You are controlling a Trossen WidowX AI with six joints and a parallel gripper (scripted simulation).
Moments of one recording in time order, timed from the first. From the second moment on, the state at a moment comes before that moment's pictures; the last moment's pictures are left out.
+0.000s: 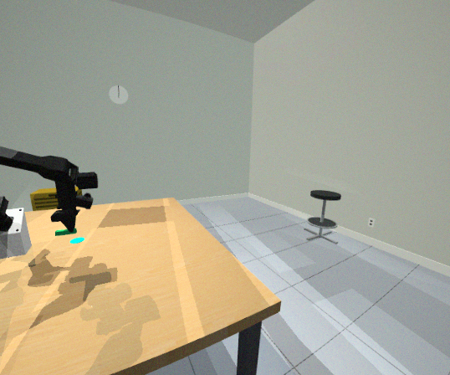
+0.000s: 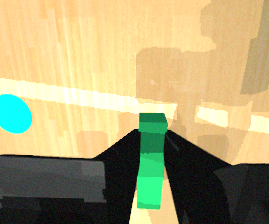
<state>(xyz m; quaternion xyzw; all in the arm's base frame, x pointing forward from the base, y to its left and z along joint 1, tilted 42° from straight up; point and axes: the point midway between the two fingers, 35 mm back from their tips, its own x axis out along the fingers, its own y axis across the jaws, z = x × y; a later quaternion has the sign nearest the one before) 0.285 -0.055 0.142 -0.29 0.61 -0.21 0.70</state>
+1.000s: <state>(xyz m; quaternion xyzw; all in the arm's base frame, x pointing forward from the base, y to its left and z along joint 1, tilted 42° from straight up) 0.283 0.015 0.099 -0.38 0.63 -0.11 0.67</state>
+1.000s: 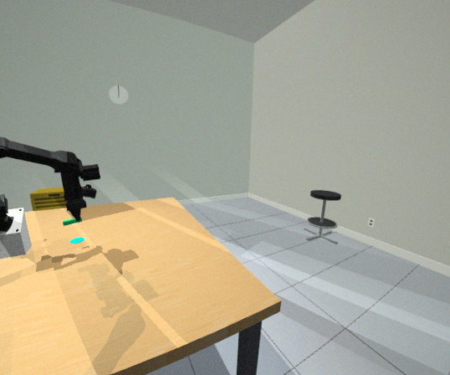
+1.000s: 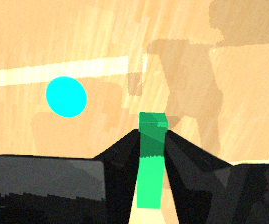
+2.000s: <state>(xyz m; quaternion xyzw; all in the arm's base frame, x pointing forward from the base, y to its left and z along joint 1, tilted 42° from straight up) 0.255 0.077 0.049 -0.49 0.65 0.00 0.59</state>
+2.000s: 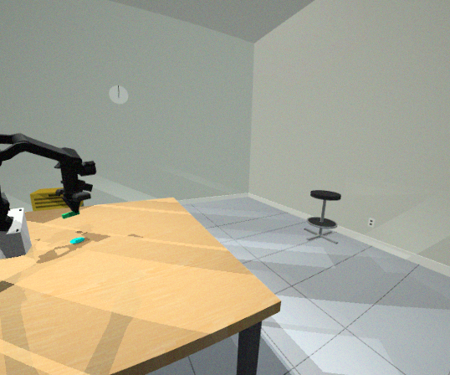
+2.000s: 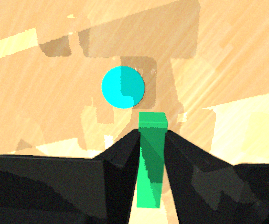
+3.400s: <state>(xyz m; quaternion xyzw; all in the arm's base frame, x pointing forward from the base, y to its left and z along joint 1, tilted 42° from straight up) 0.228 0.087 0.014 -0.48 0.67 0.09 0.56</state>
